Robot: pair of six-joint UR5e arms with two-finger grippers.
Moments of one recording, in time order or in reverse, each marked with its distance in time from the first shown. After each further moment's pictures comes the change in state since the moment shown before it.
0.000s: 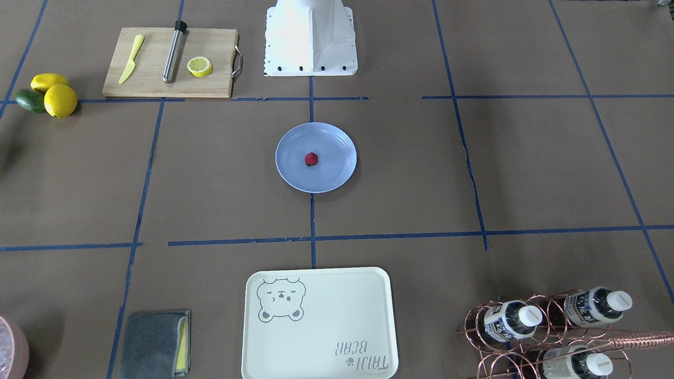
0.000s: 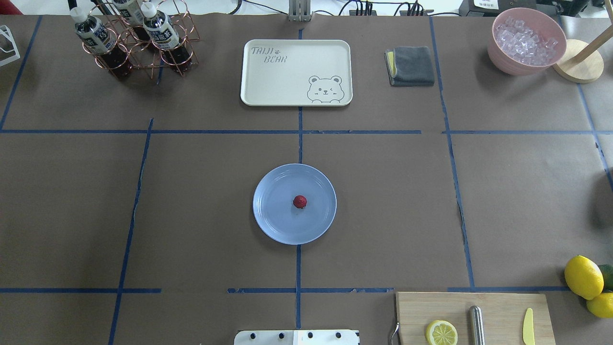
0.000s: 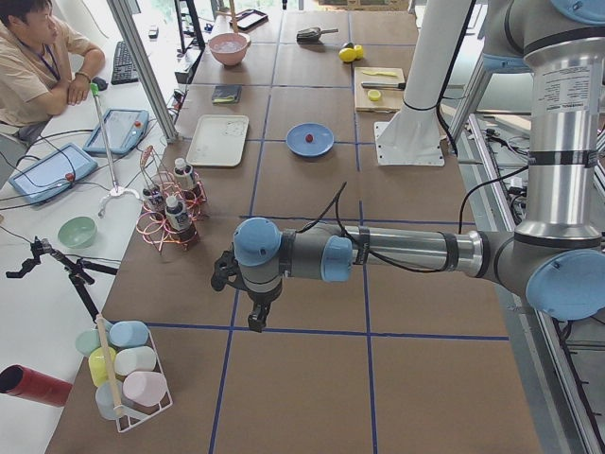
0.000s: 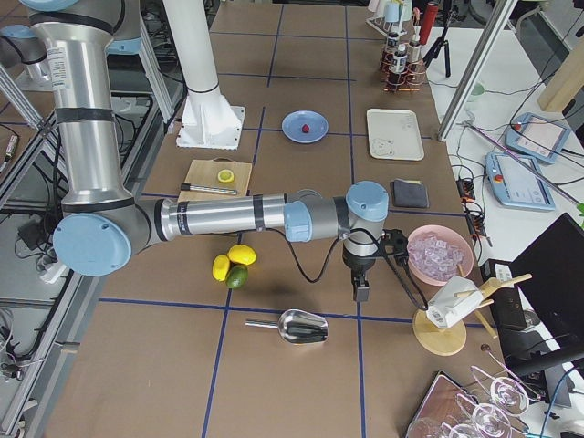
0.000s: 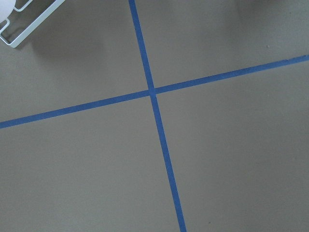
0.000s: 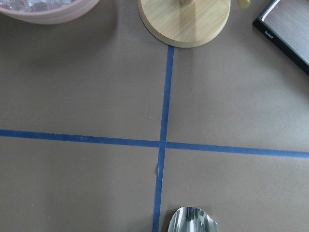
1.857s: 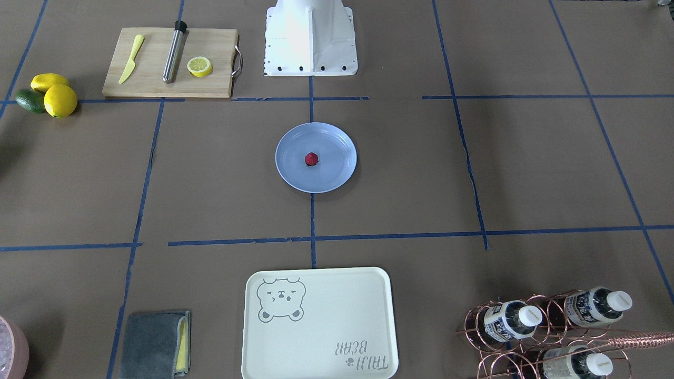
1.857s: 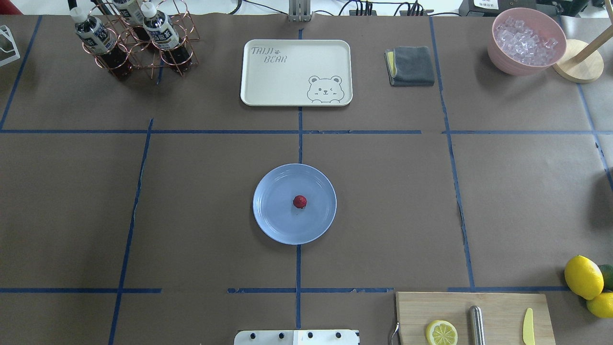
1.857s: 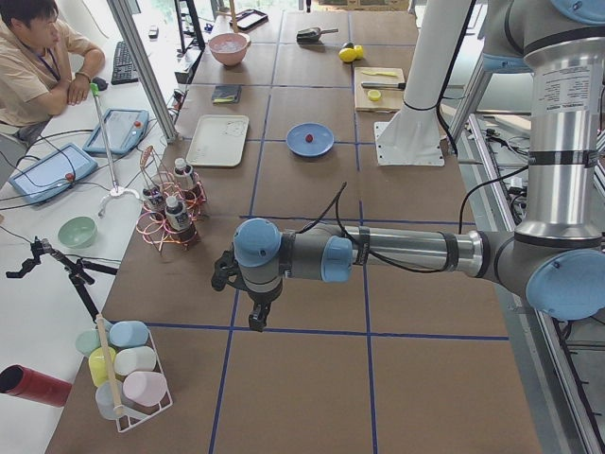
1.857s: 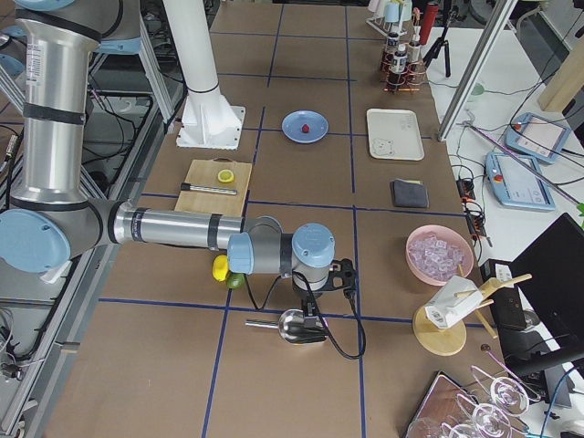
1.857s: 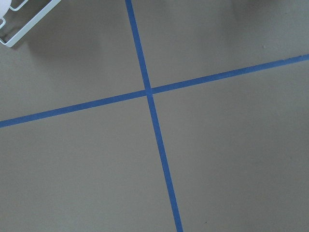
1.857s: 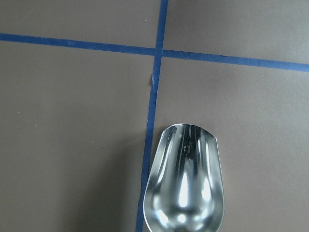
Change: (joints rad) left arm 0.000 0.001 0.002 0.000 -0.010 0.000; right arm 0.040 -0.204 0.048 0.037 0.115 -0.140
